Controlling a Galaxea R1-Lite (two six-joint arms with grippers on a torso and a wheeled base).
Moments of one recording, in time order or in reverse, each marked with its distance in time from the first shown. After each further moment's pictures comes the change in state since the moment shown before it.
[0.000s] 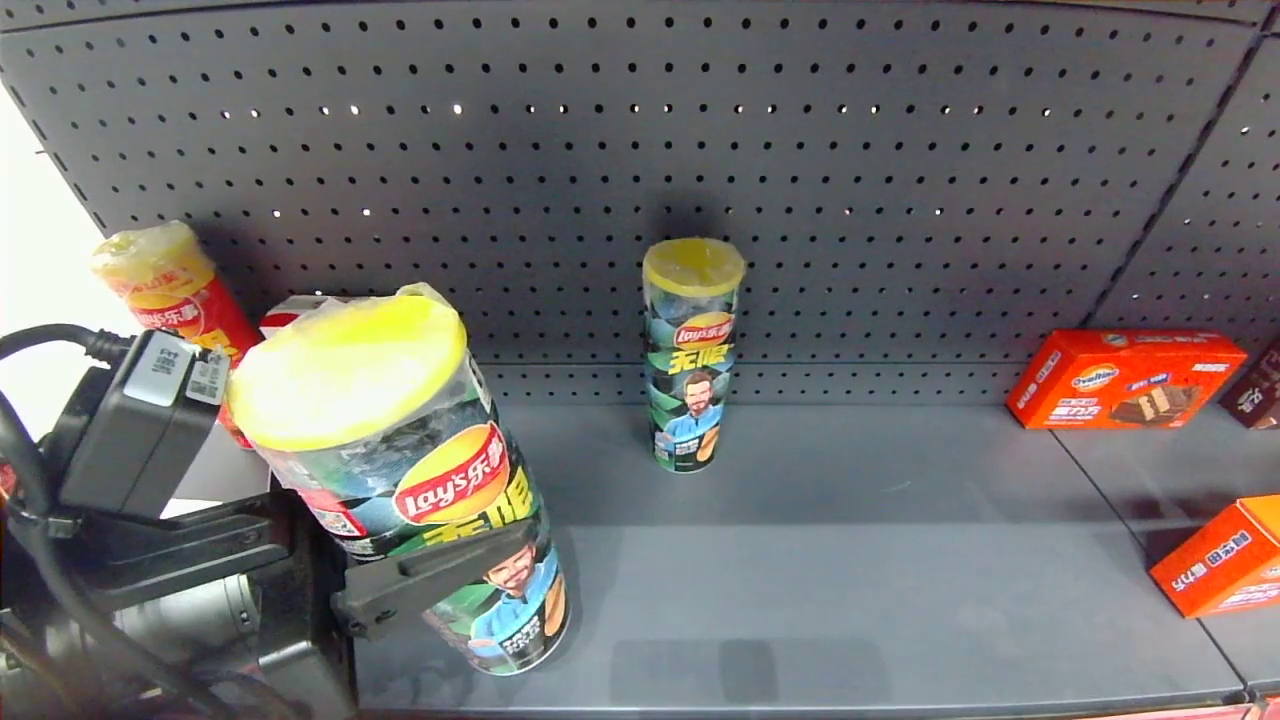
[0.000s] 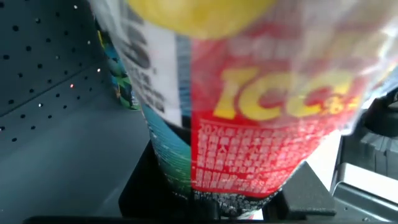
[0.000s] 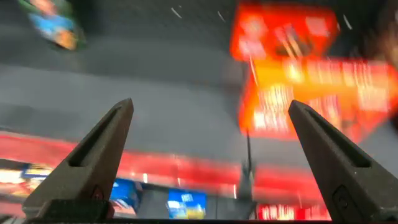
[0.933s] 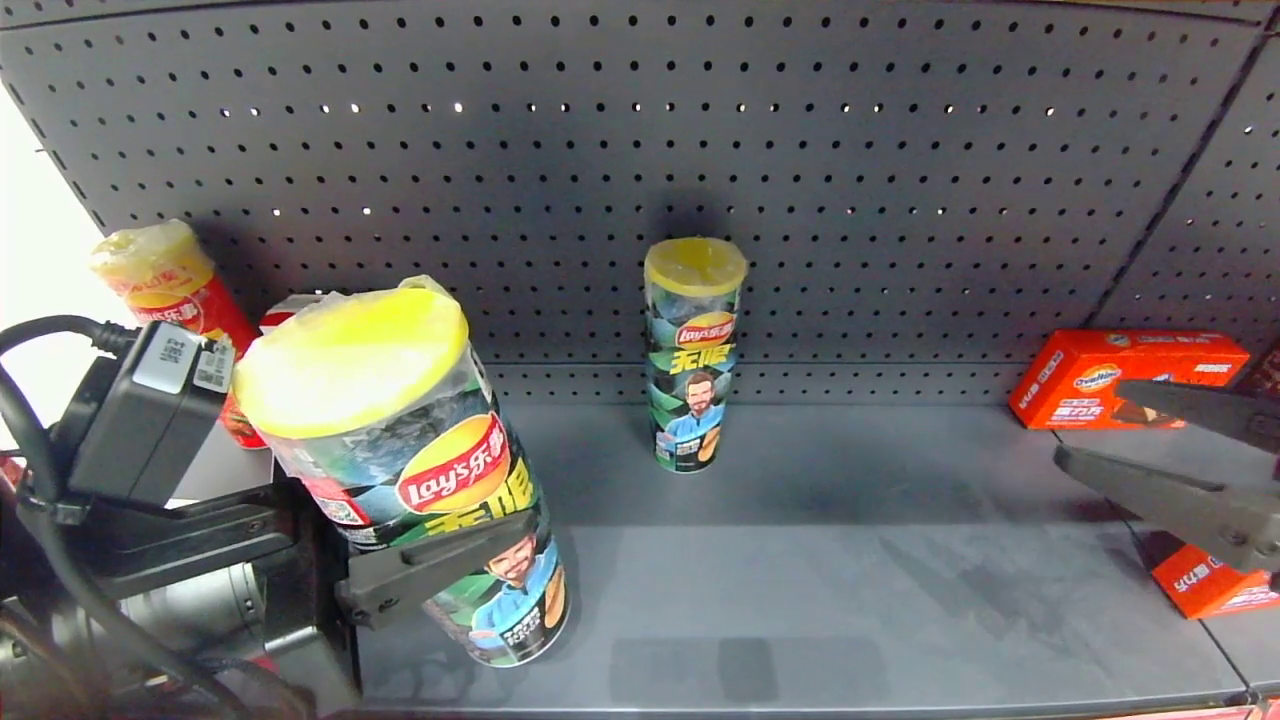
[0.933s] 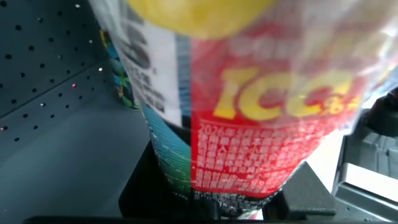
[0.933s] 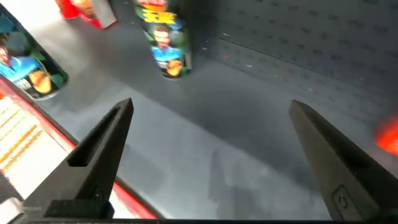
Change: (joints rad) left arm 0.006 0.010 -0.012 0.005 0.001 -0.003; right arm 0.389 0.759 -0.326 -0.284 0.098 0.039
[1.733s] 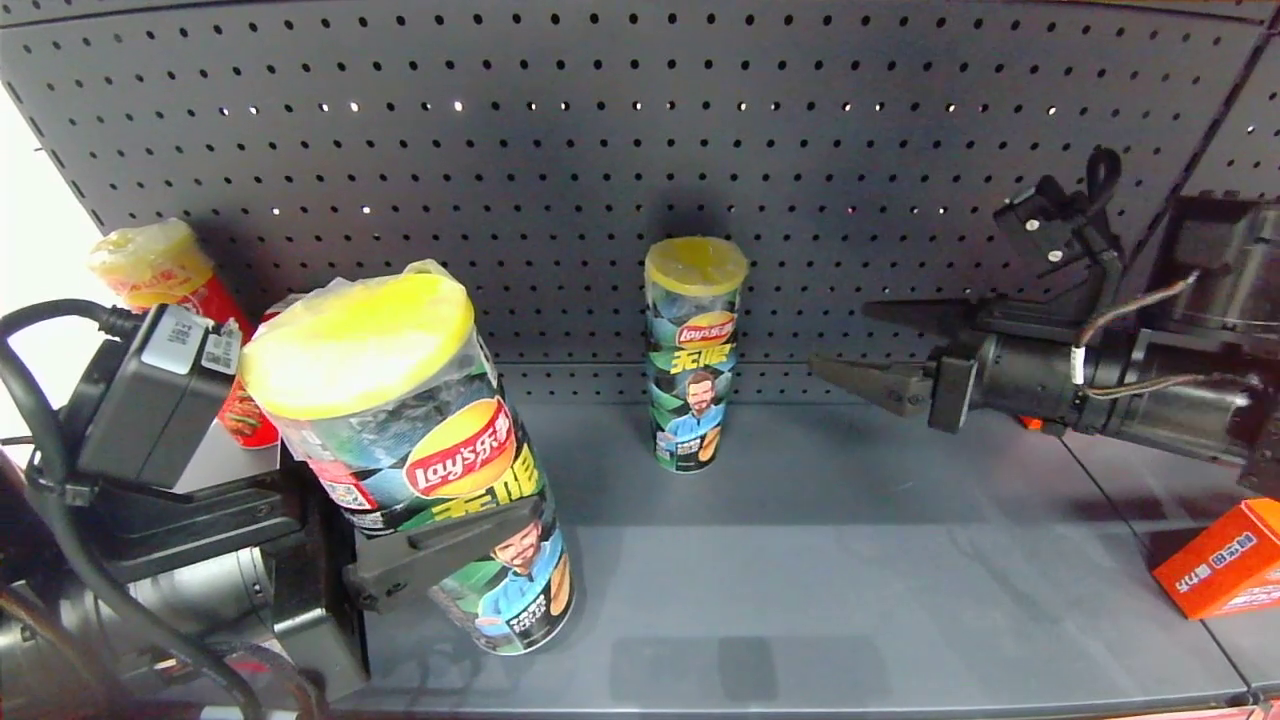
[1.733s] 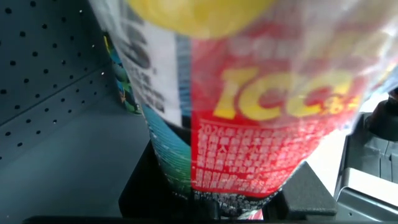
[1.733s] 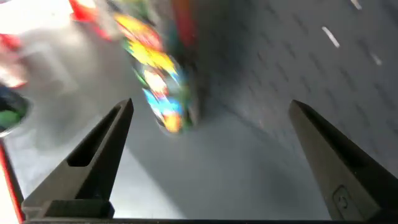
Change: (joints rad) left arm 0.000 0.011 -0.022 0.000 0.003 -0.004; right arm -0.002 0.550 -0.281 -0.313 0.251 -0.106
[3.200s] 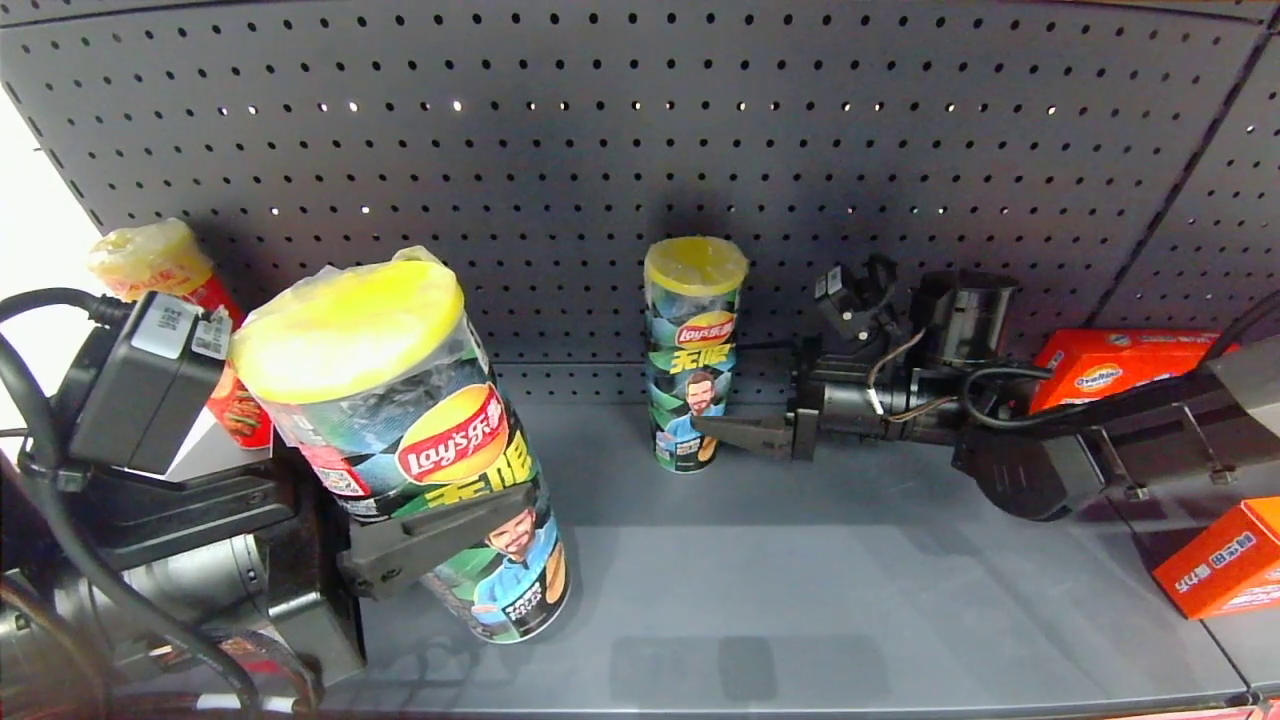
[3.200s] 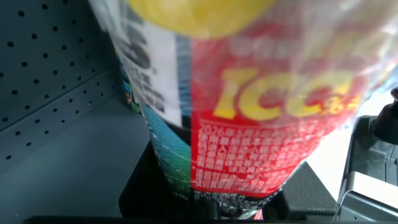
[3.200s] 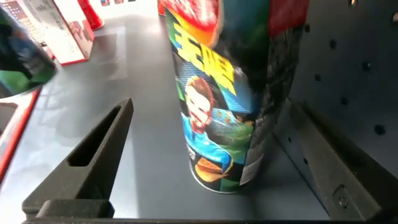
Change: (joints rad) left arm 0.017 0.000 -0.009 -0.001 -0.003 -0.003; right arm 0.040 0.421 -0.226 -0.202 0.365 -0.028
